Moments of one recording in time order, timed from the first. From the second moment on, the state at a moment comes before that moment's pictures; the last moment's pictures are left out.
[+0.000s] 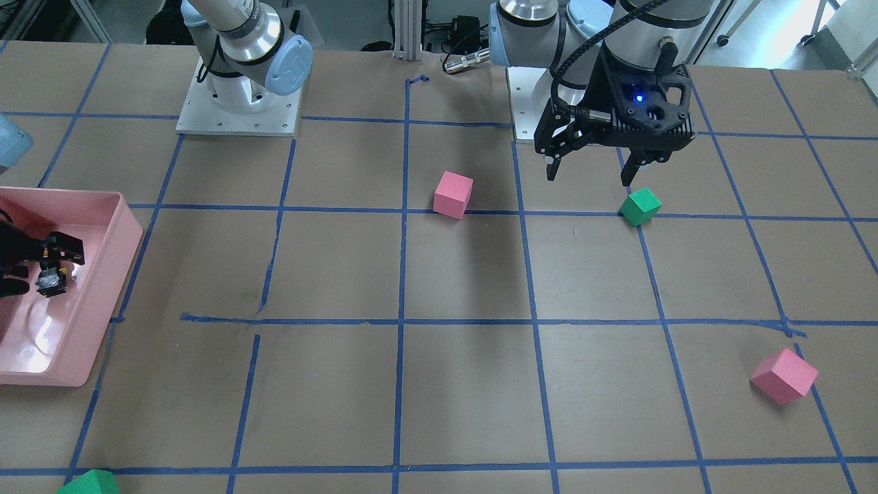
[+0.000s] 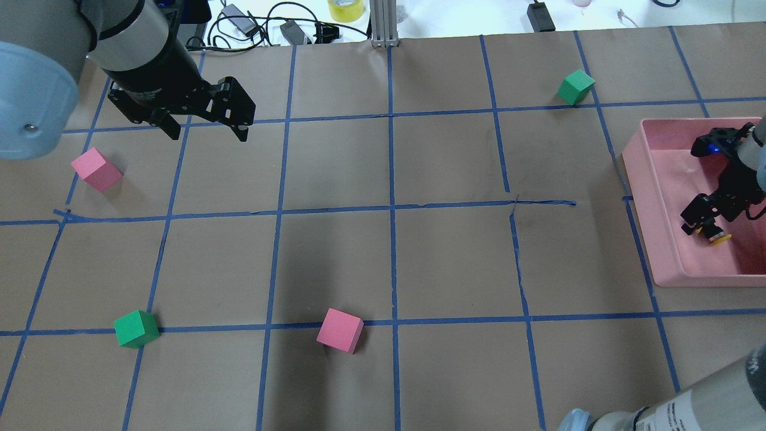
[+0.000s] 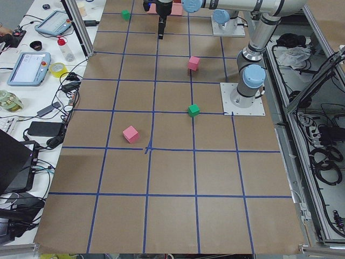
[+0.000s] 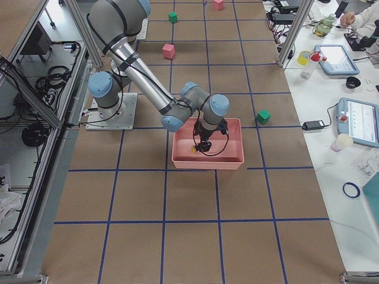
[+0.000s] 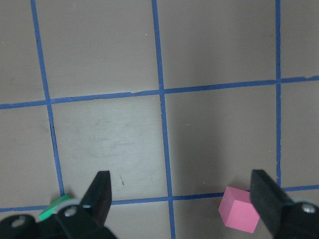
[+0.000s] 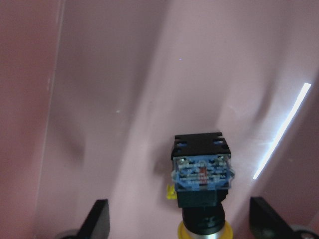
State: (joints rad) left arm -1.61 -1.54 -1.58 -1.49 1.58 0.03; right arm 0.94 -1.19 1.87 -2.09 -1.73 -0.90
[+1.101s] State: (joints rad) left arm -1.61 -1.54 -1.58 -1.49 1.58 0.03; right arm 0.94 -1.17 1.88 -2.09 -1.78 -1.02
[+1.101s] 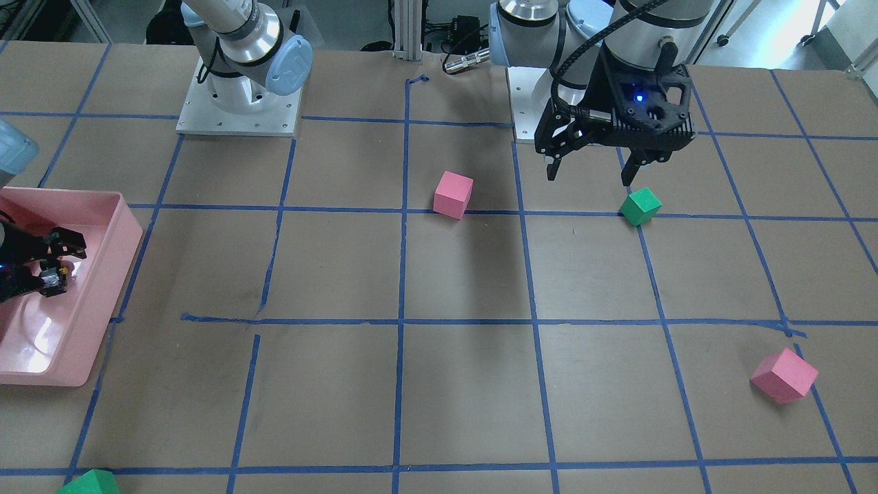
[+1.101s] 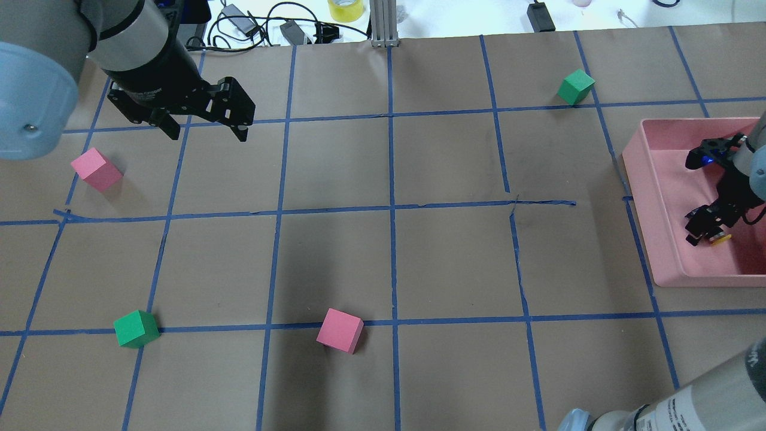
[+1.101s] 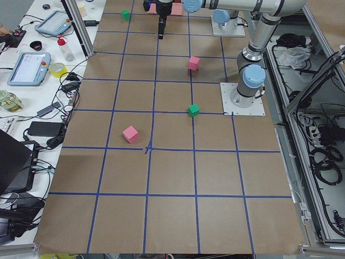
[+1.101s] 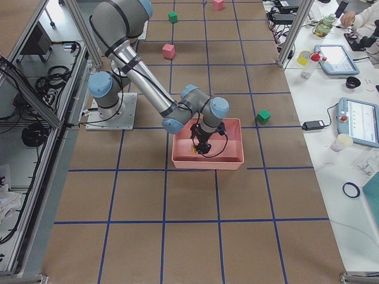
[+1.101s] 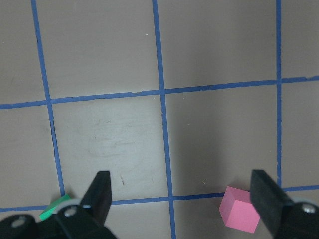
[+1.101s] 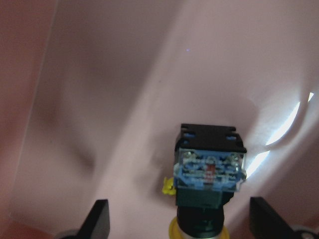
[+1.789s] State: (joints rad) left arm -1.61 -1.54 -1.58 -1.49 1.58 0.03; right arm 0.94 -1.16 1.88 -2.09 -1.78 -1.02
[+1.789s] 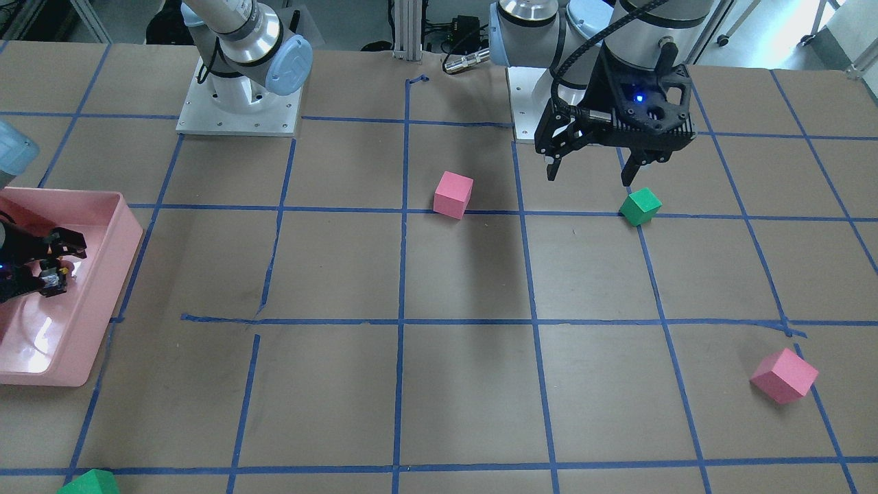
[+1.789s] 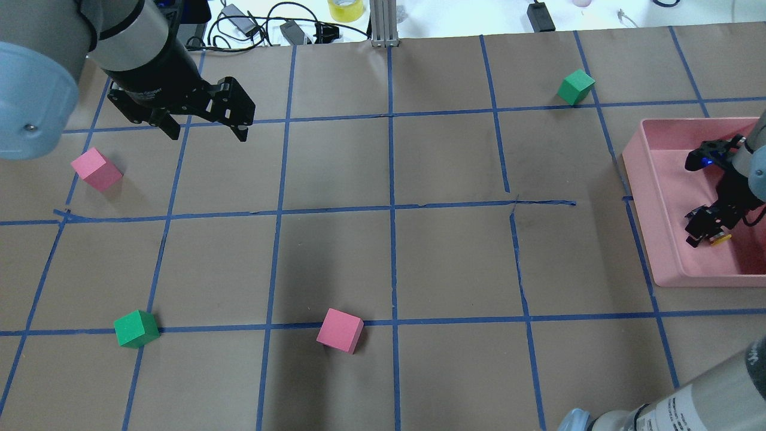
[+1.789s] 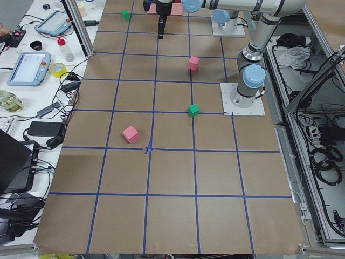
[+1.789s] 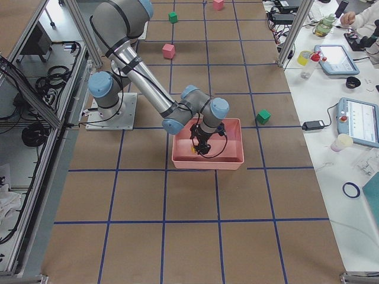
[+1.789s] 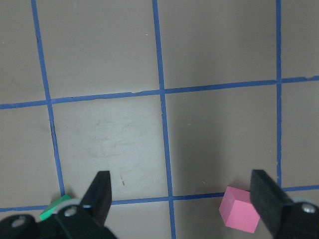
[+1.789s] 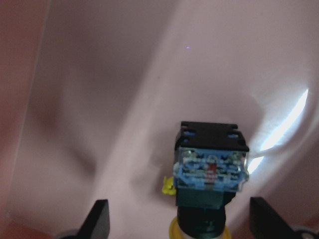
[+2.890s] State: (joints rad) left arm -1.61 -1.54 -1.58 -1.49 1.58 0.03; right arm 0.94 -1.15 1.86 -2.09 -1.79 -0.96
